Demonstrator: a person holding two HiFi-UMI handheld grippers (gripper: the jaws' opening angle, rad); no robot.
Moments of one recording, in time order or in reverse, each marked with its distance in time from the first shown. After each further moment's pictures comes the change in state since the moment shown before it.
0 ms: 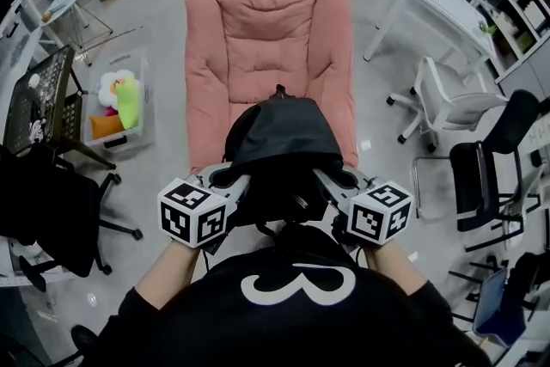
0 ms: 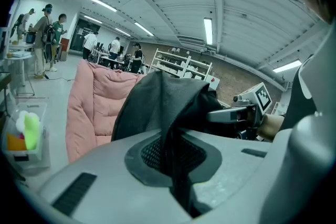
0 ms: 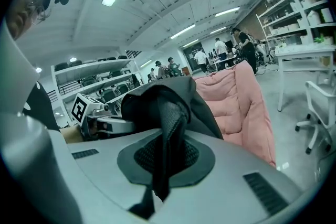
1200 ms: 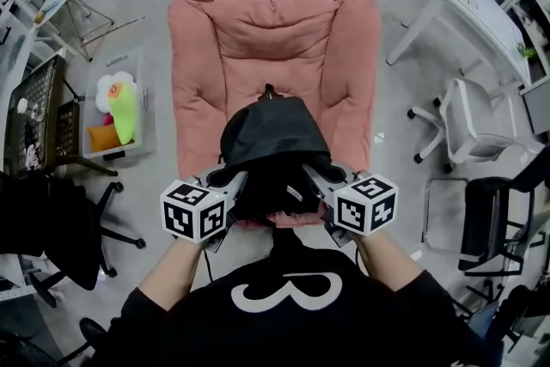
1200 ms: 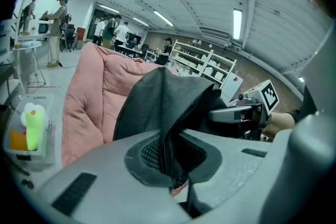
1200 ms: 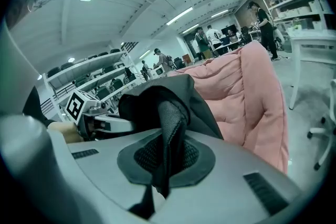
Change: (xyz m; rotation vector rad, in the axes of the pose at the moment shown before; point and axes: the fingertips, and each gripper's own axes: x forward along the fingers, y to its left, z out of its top) left arm 0.167 0.171 0.073 -0.131 0.090 0.150; right arm 0.176 -0.177 0.082 0.032 0.137 0.067
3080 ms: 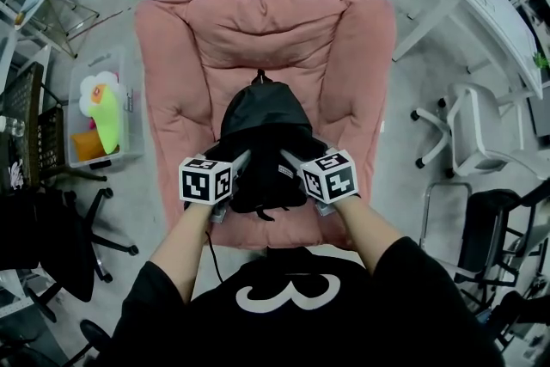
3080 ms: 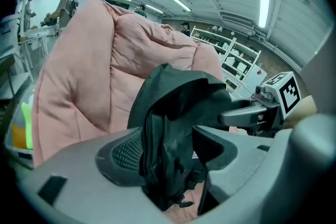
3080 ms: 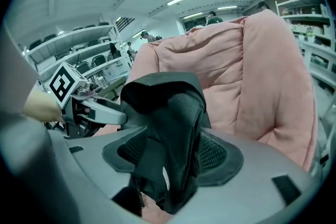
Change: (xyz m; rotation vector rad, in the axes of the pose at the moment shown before) left arm 0.176 0.153 -0.010 -0.078 0.124 0.164; right arm 0.161 -0.170 -0.012 -0.128 0.173 -0.157
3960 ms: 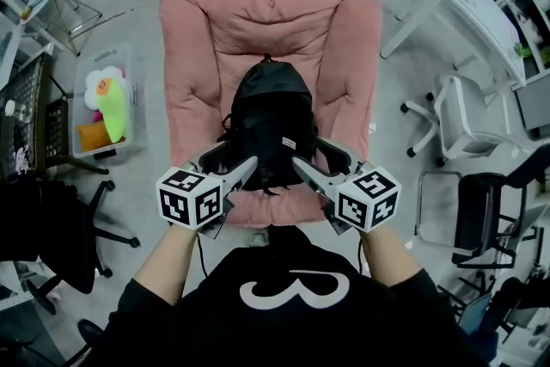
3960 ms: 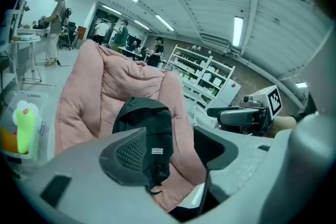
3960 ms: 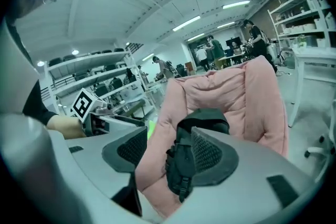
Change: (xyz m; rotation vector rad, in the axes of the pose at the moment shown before) left arm -0.175 -0.090 0.008 0.045 -0.175 -0.214; right arm -0.168 0.132 0.039 0.029 -0.239 0.115
